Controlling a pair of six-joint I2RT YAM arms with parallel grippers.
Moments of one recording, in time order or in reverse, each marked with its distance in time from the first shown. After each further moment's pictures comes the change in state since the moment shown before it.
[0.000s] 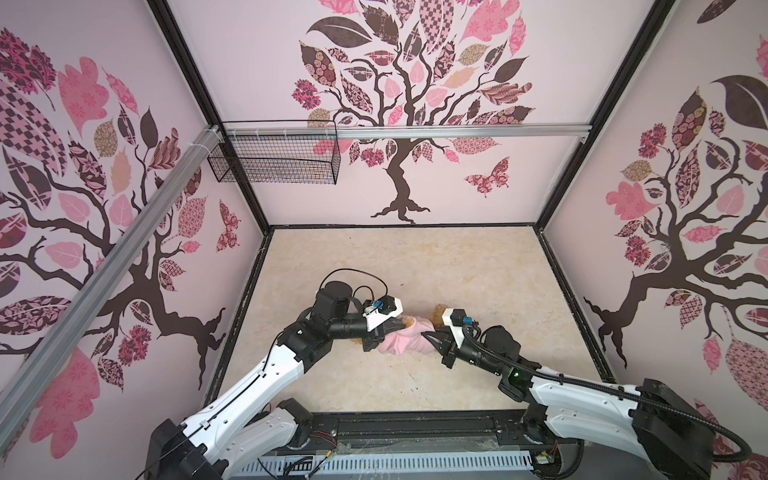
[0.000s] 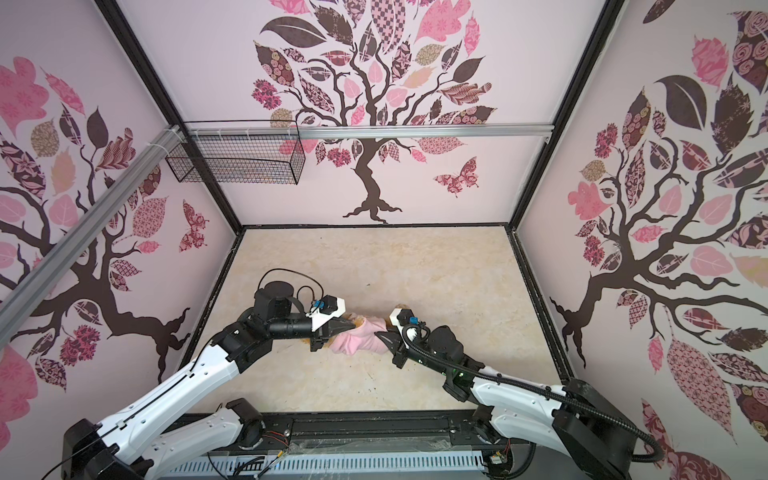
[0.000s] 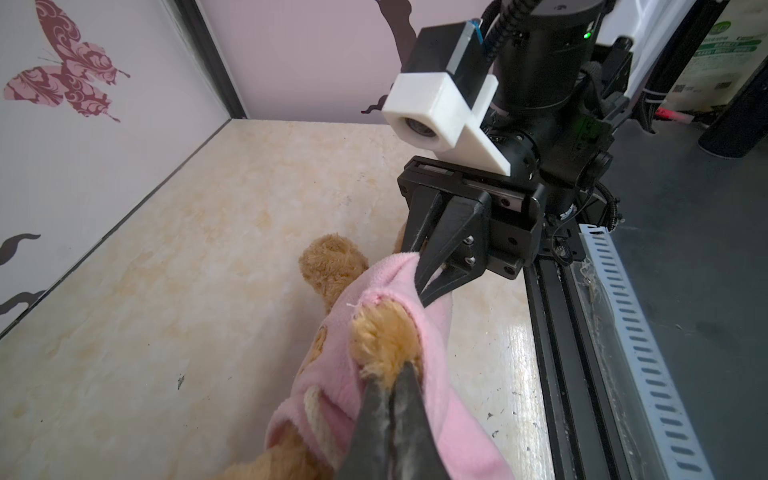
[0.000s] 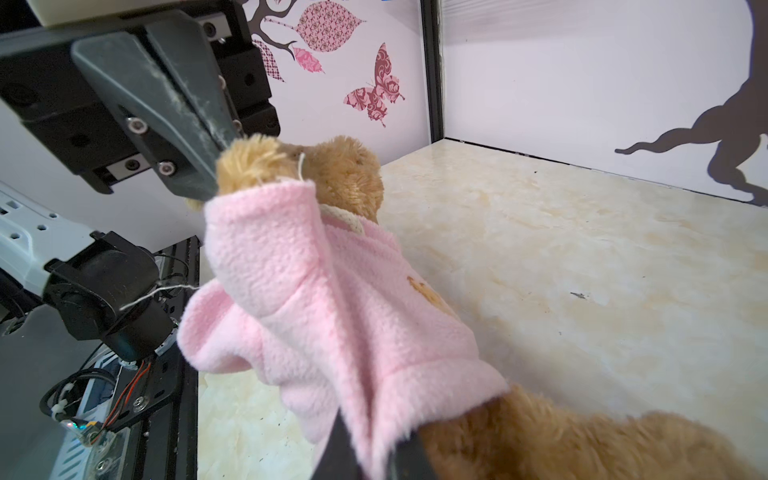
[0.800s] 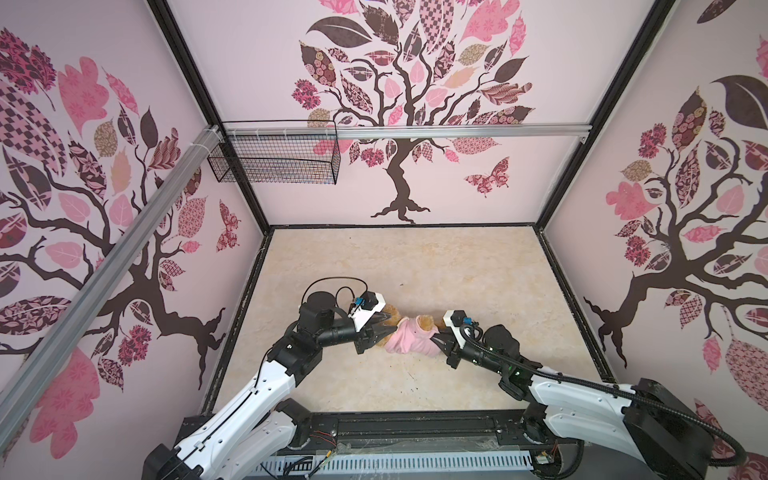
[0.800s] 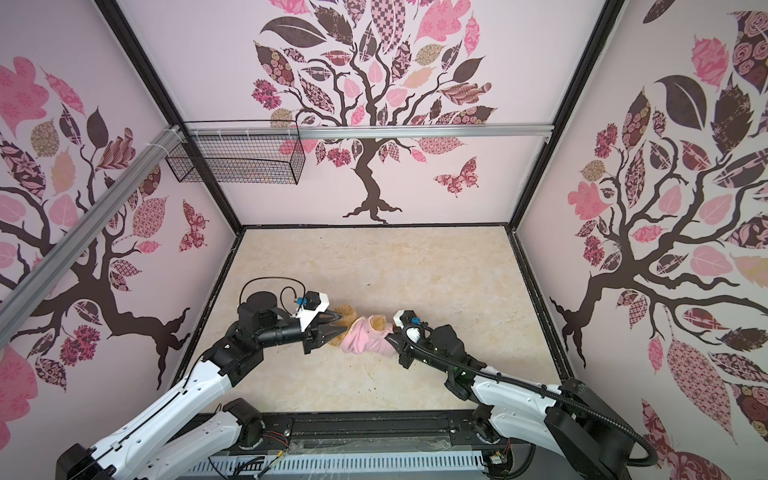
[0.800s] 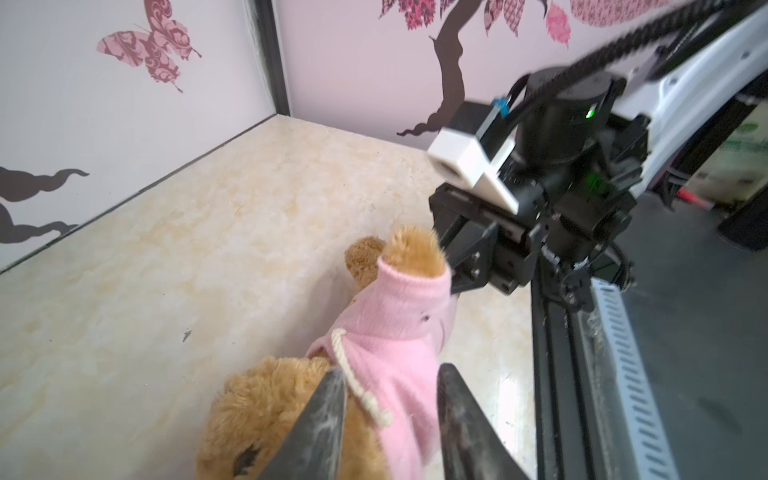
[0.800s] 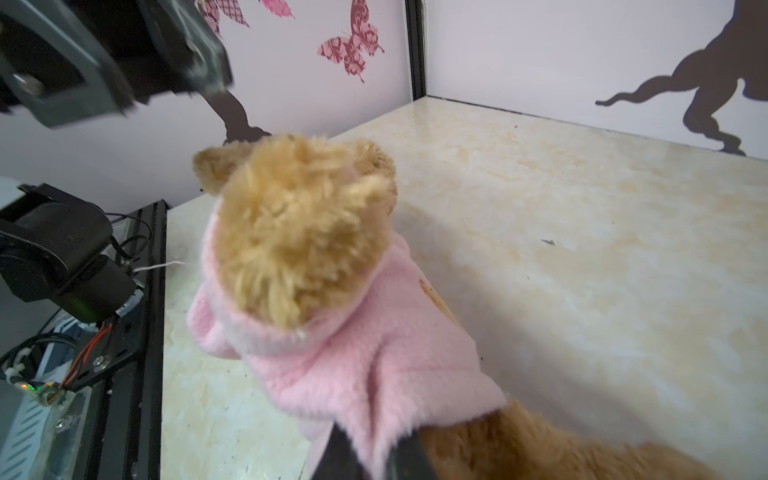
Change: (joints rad) left arm 0.055 -0.138 -0.116 0.108 -0.029 -0.165; right arm -0.071 0.035 -0.023 -0.082 -0.069 -0.051
